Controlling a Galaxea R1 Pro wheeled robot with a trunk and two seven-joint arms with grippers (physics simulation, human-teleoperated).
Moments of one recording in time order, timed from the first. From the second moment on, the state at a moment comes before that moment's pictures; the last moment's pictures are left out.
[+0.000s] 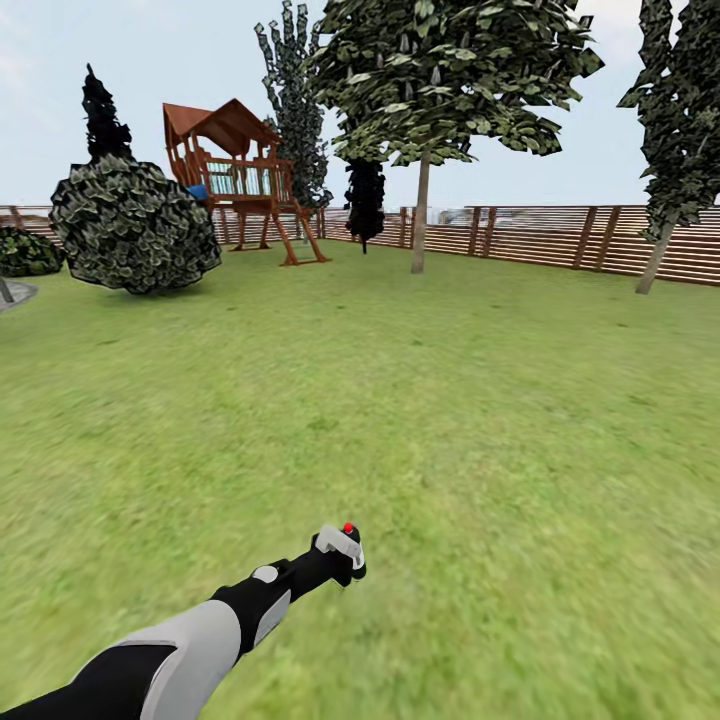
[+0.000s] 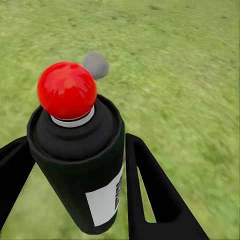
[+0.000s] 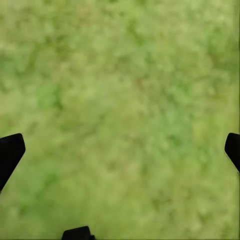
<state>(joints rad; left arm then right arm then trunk) -0.83 -0.16 0.05 -0.03 -0.26 -0.37 -0.51 -0.33 -0.13 -0.39 -0.03 0.27 -0.29 -0.01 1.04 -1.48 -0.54</state>
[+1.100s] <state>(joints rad) -0.83 -0.16 0.06 -0.03 -0.26 -0.37 -0.52 -0.33 -0.13 -0.39 -0.03 0.27 -0.29 -0.01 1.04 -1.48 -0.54</state>
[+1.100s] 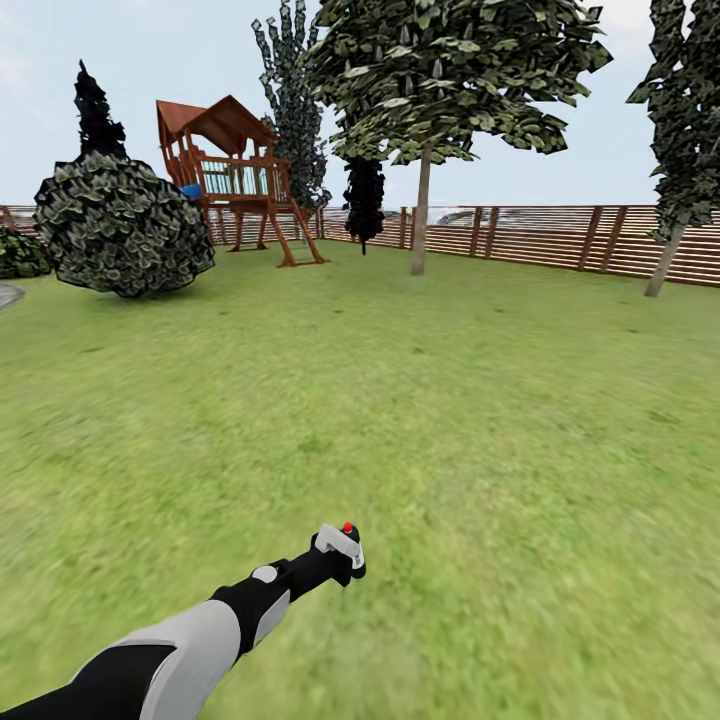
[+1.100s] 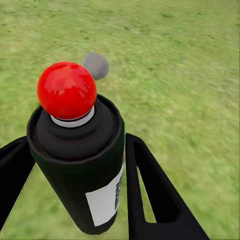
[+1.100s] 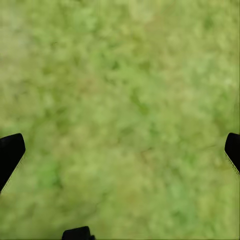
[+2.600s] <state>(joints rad) -0.83 -0.16 0.06 -0.03 -0.26 -0.37 -0.51 -0.33 -0.13 -0.39 -0.03 0.27 -0.29 -0.01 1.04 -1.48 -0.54</state>
